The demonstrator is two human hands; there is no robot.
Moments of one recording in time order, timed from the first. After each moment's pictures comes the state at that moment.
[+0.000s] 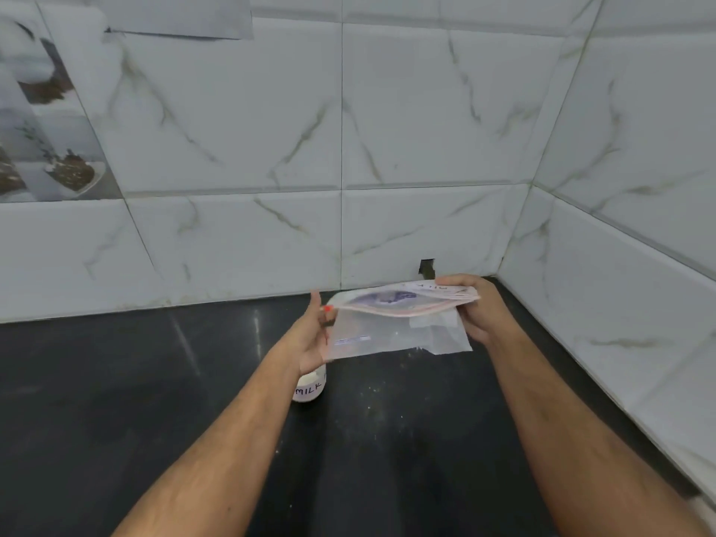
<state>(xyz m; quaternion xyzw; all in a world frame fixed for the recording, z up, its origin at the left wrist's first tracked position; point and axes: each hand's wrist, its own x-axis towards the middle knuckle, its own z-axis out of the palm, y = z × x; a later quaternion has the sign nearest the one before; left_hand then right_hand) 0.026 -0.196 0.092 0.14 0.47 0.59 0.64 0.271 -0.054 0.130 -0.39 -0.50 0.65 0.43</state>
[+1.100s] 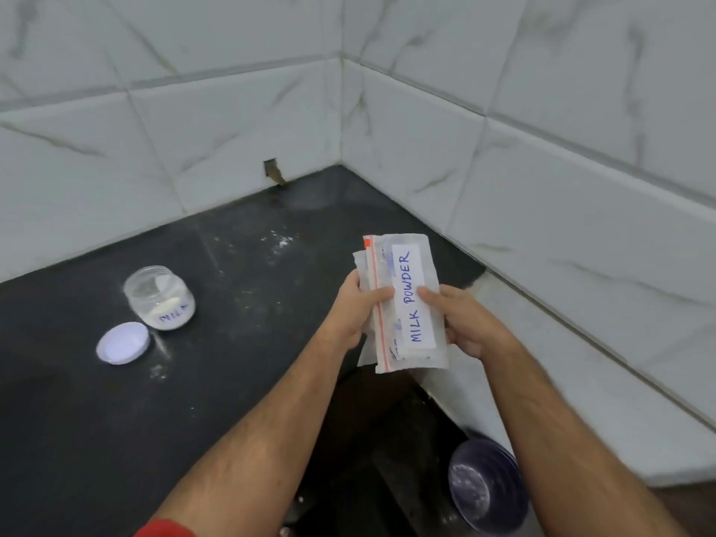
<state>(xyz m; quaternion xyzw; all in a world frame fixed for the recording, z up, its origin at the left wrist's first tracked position) 0.311 -0.252 0.037 0.41 0.47 0.41 0.67 0.500 -0.281 0.059 -0.57 -0.44 0.61 0.33</state>
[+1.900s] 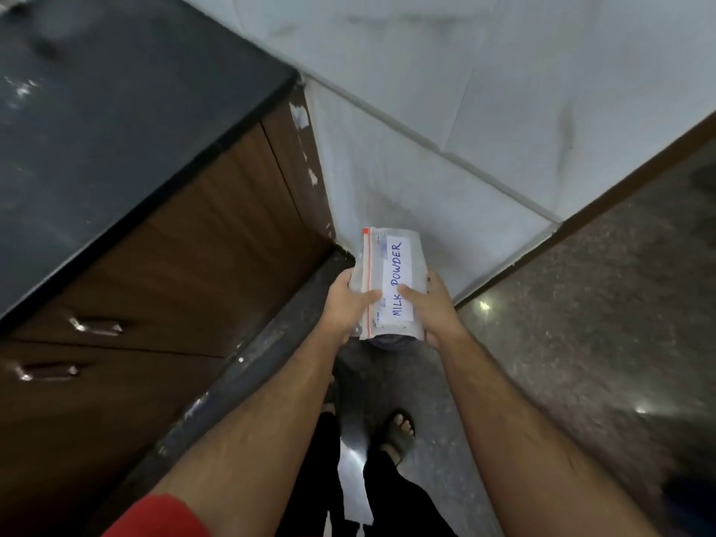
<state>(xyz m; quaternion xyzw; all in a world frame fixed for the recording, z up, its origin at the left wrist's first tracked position) 0.621 -0.469 -0.153 0.42 0.61 0.21 0.63 0.766 -0.509 -0.165 -0.69 -0.16 0.57 0.41</state>
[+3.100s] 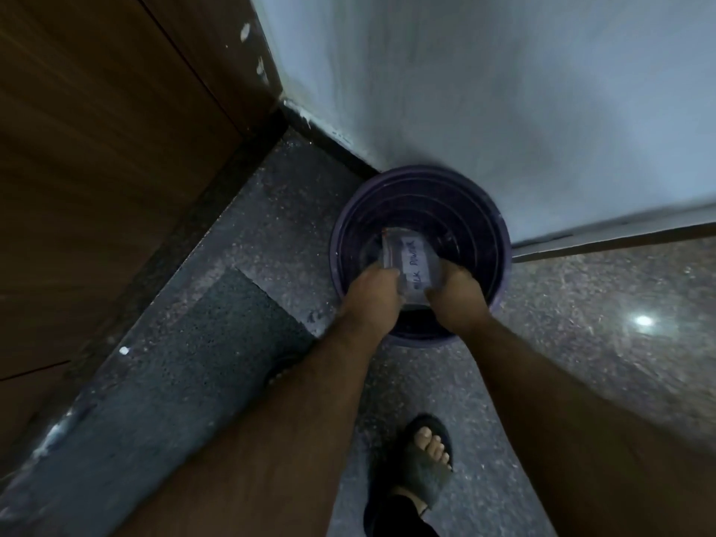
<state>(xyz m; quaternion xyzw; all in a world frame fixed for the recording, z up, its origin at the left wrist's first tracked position) 0.673 -0.424 -0.697 0.70 0.53 -0.10 0.46 0.812 -0.470 -0.712 -0.82 -0.38 0.43 0.04</state>
